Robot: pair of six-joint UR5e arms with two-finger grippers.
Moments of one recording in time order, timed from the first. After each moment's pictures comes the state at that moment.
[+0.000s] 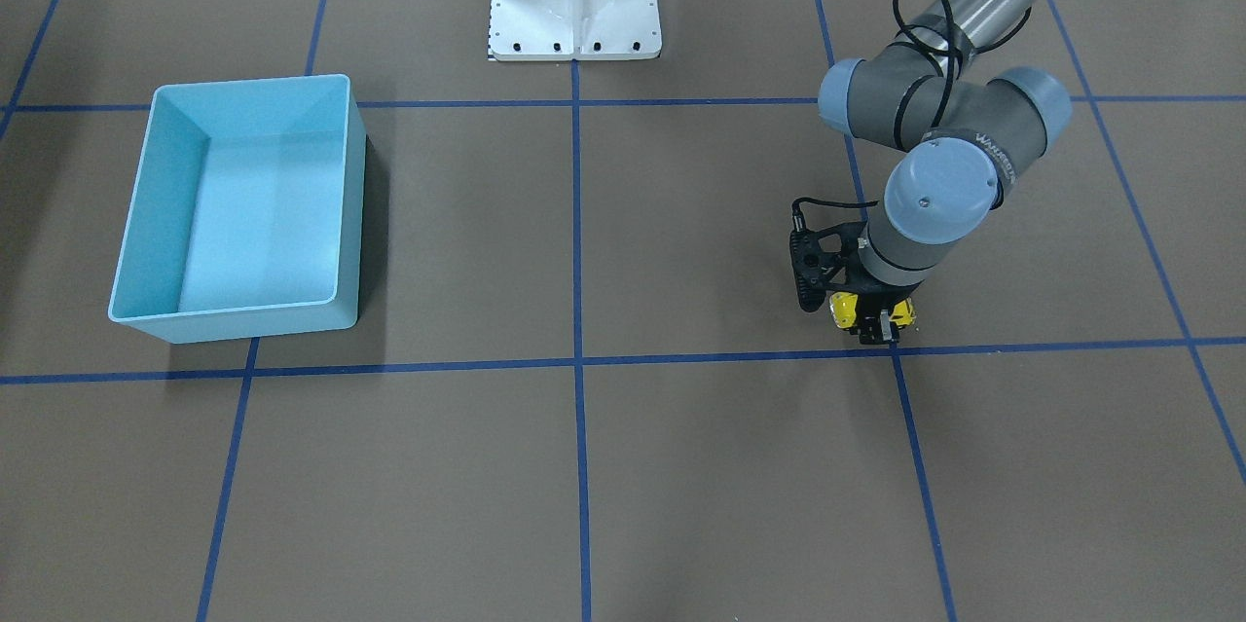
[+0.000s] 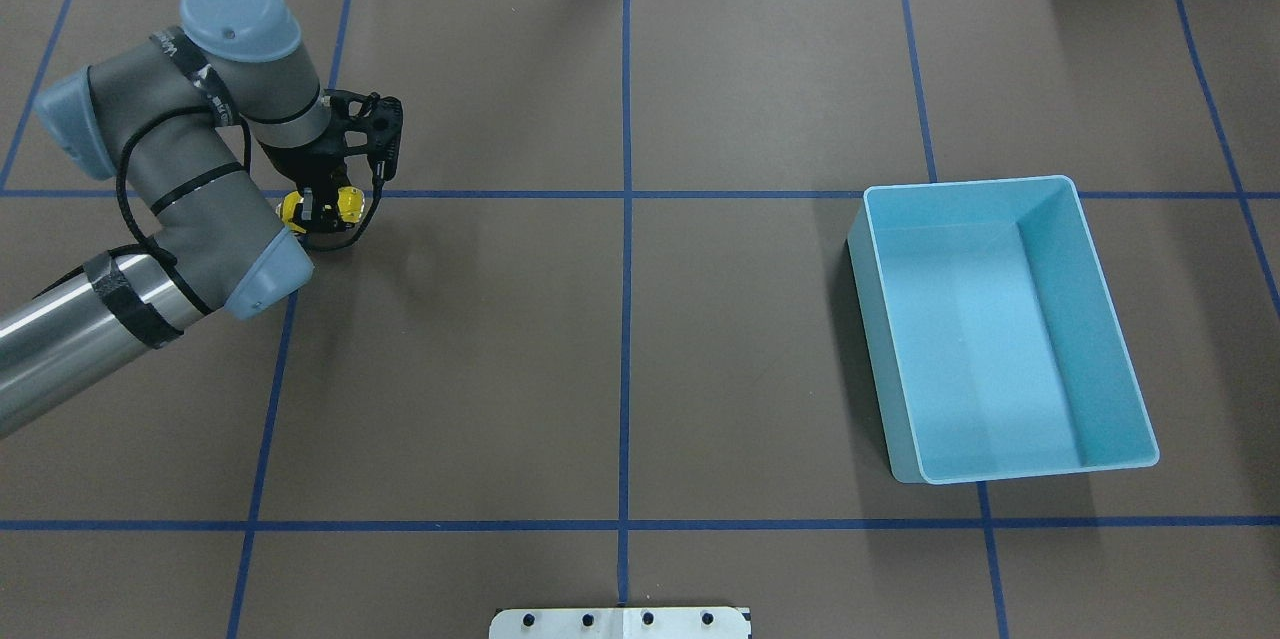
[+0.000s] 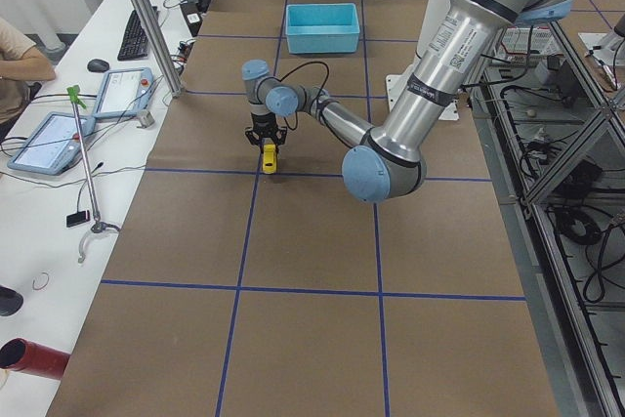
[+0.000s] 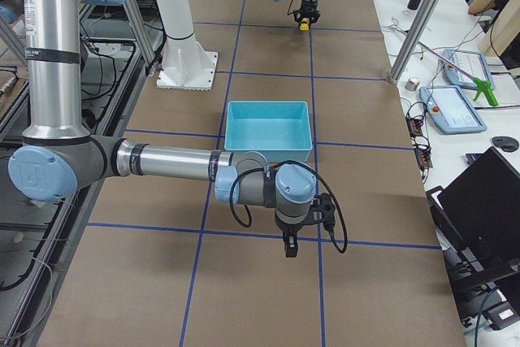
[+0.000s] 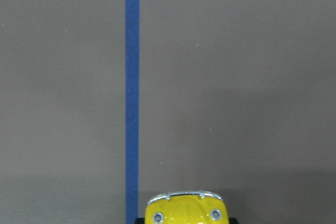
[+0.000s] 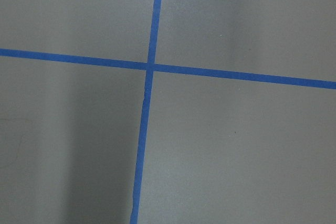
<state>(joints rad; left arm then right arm) -0.83 -2.11 -1.46 -1.62 -2.08 0.70 1.62 -1.61 1.58 -1.55 2.35 -0.14</state>
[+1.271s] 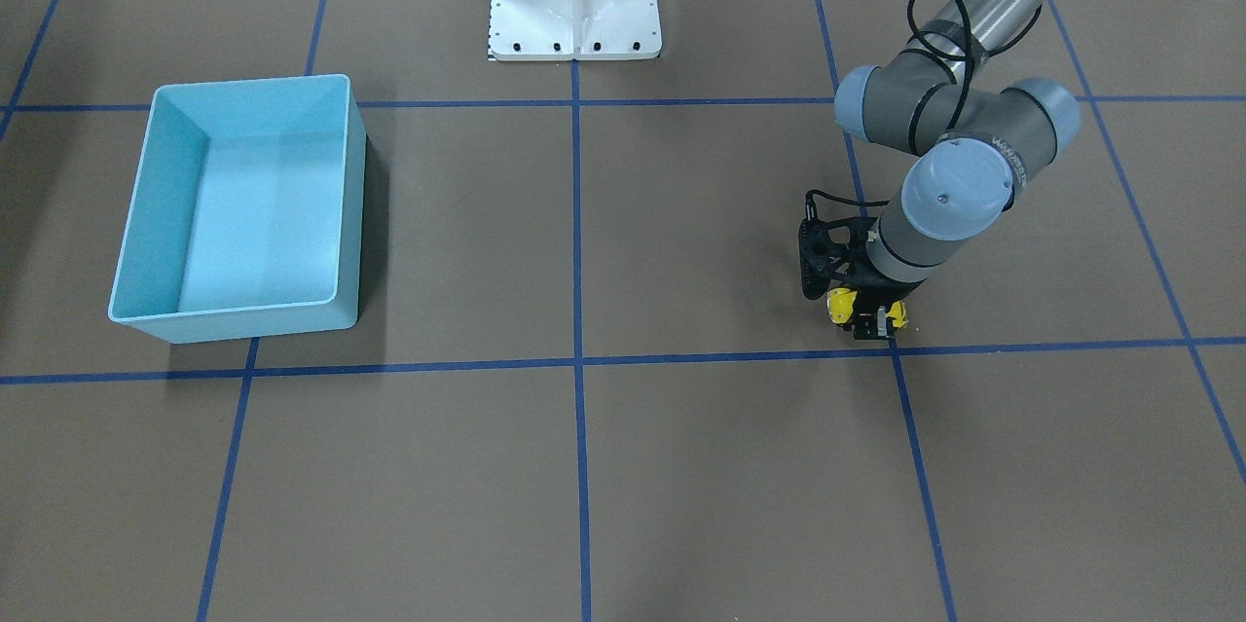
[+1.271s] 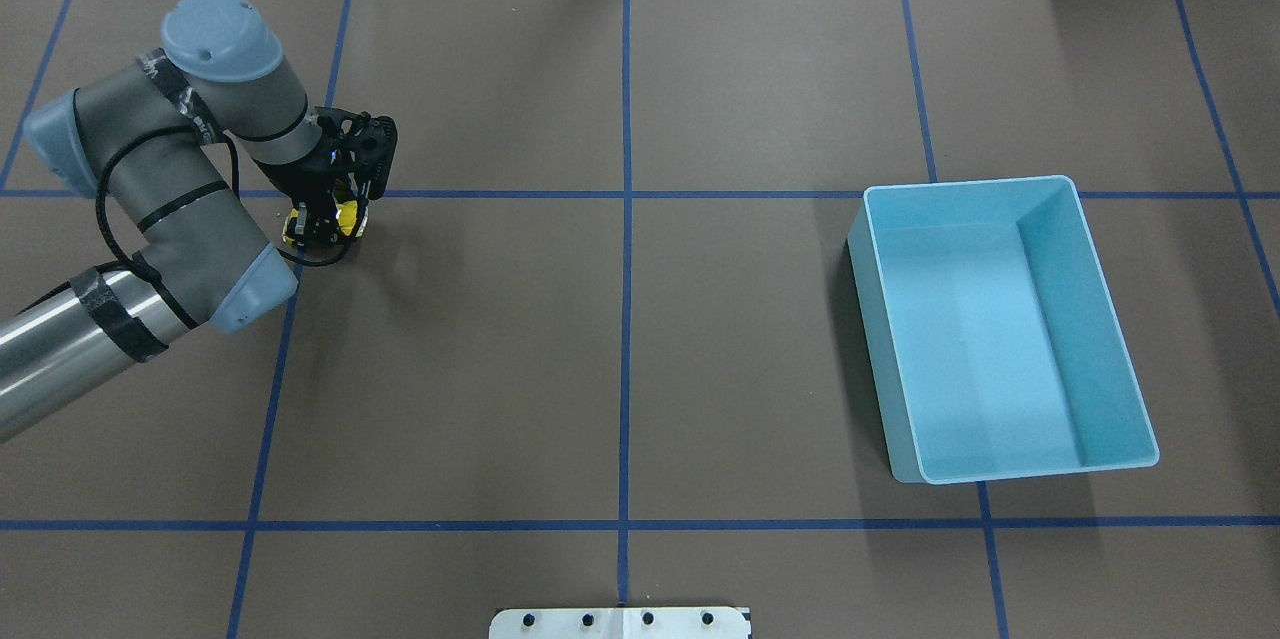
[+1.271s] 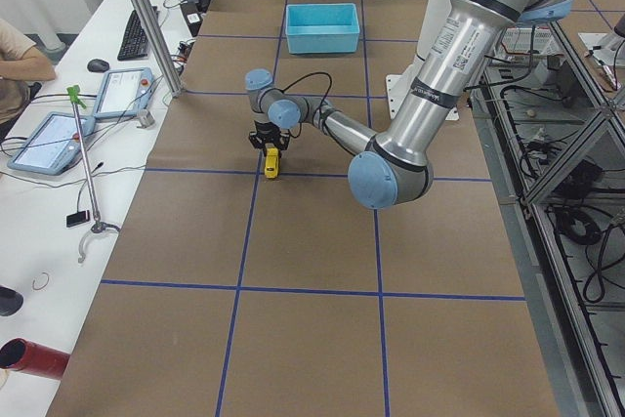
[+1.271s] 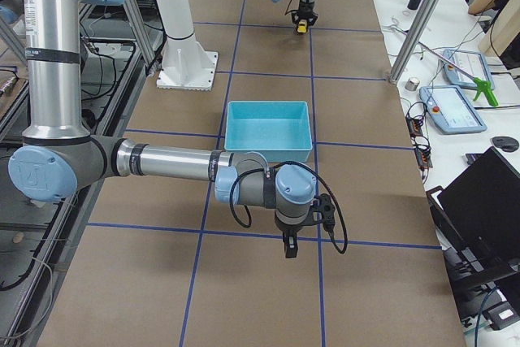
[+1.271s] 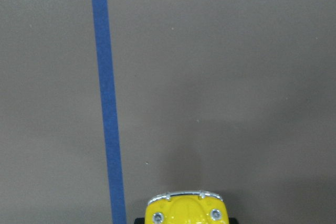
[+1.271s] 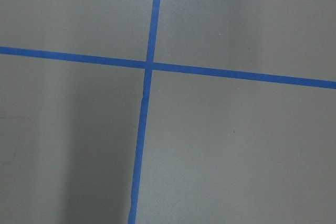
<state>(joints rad) -0.82 -2.09 -1.45 -1.71 -2.13 0.76 1.62 -1.61 1.58 -1.55 2.35 -0.15</state>
